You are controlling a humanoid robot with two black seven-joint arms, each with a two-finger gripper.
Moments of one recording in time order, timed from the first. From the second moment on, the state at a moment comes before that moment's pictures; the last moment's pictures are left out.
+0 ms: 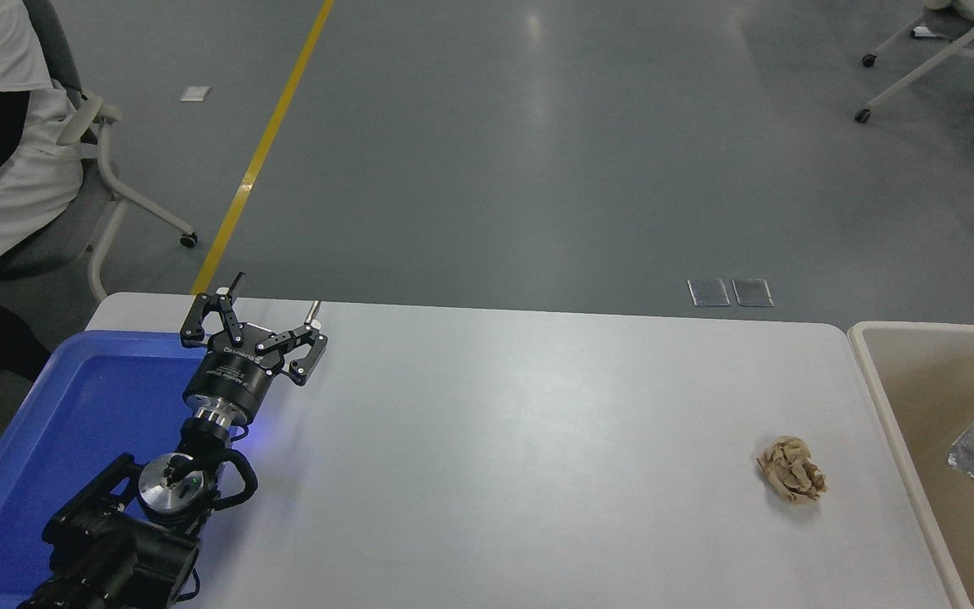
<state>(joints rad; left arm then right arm) -0.46 0.11 -1.18 -0.58 -0.23 -0.66 -0.02 0.60 -0.56 -0.43 0.04 -0.37 0.17 -0.08</state>
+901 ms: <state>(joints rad) -0.46 0.11 -1.18 -0.58 -0.23 -0.66 -0.02 0.93 -0.83 -0.44 0.39 -0.37 0.14 -0.08</state>
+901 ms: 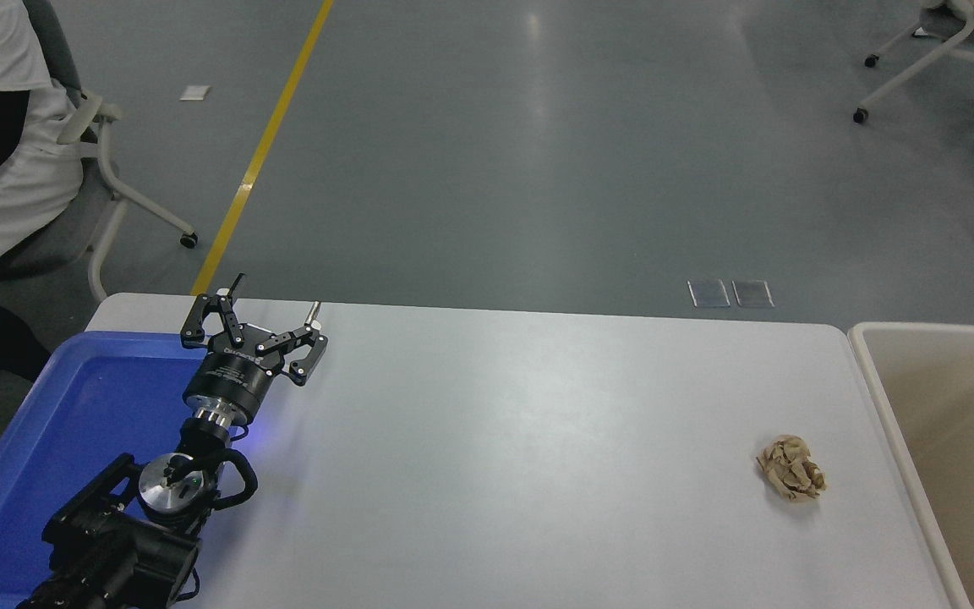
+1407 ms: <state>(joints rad) -0.46 0.11 -1.18 -0.58 -0.23 -0.66 -0.02 1.58 -0.83 -0.80 0.63 -0.38 0.31 -0.08</state>
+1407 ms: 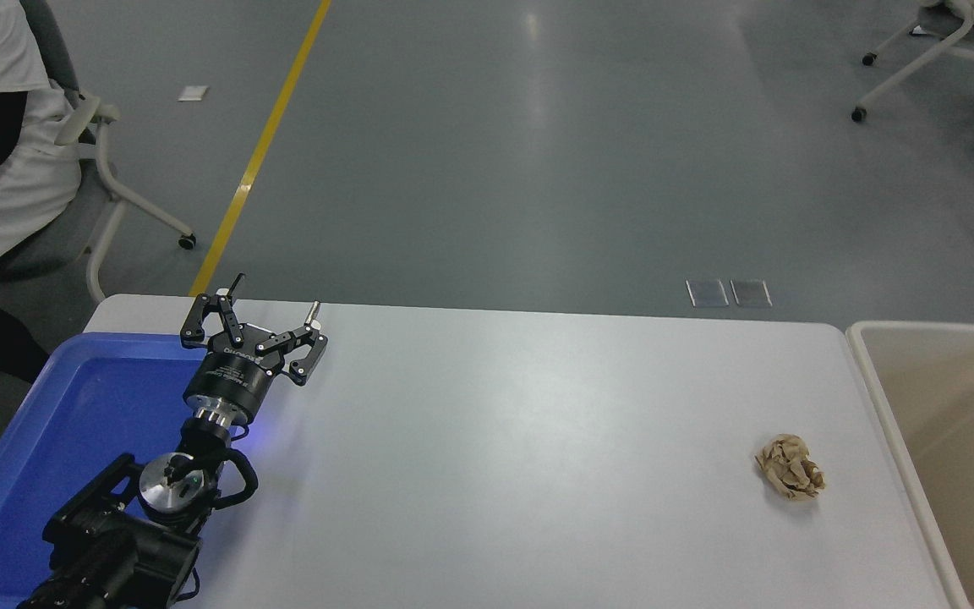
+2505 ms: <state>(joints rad) -0.46 0.11 -1.18 -0.58 -0.23 -0.66 -0.02 2.04 -0.50 -1.17 1.20 -0.38 0.77 -0.08</state>
